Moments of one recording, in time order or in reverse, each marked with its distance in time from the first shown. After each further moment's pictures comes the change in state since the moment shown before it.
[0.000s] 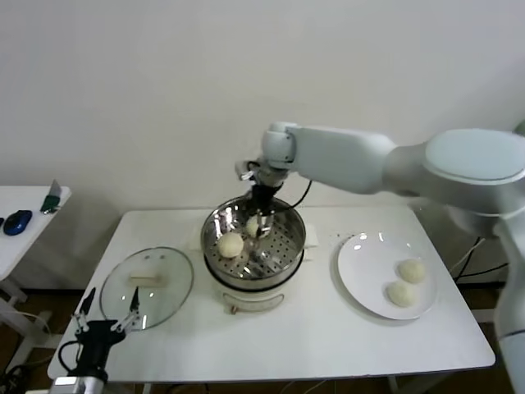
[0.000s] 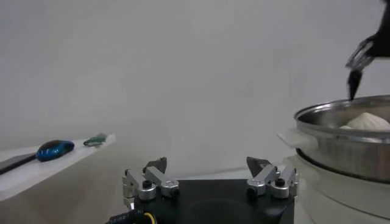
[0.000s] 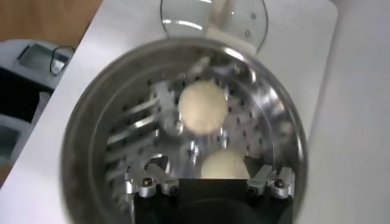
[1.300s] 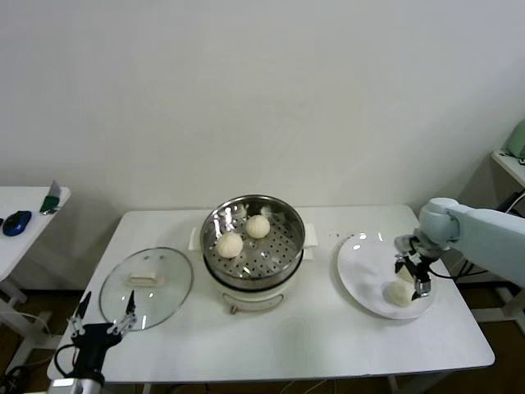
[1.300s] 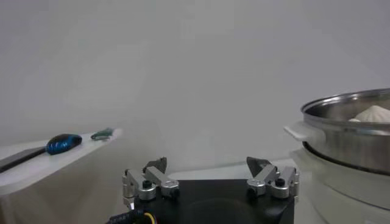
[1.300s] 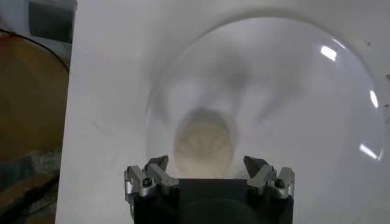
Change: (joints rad) left arm 0.006 -0.015 -0.015 0.006 0.005 0.017 -0.004; right arm -0.359 -0.689 0.127 0.189 -0.611 0.088 -0.012
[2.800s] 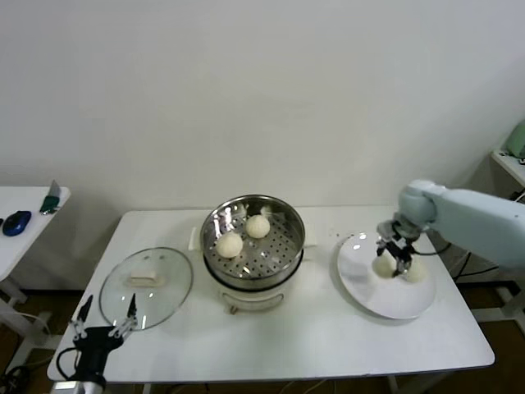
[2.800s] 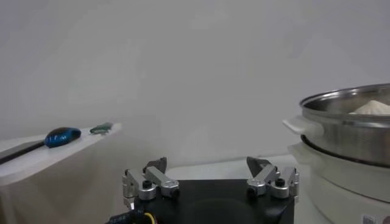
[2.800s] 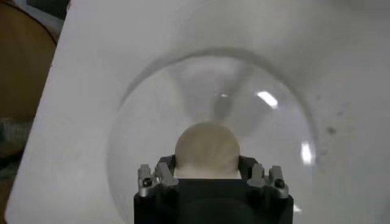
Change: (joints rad) left arm 0.007 -0.005 0.011 0.013 0.000 -0.010 -0.002; right arm 0.149 0.140 -0.038 -0.032 -0.031 0.177 -0.034
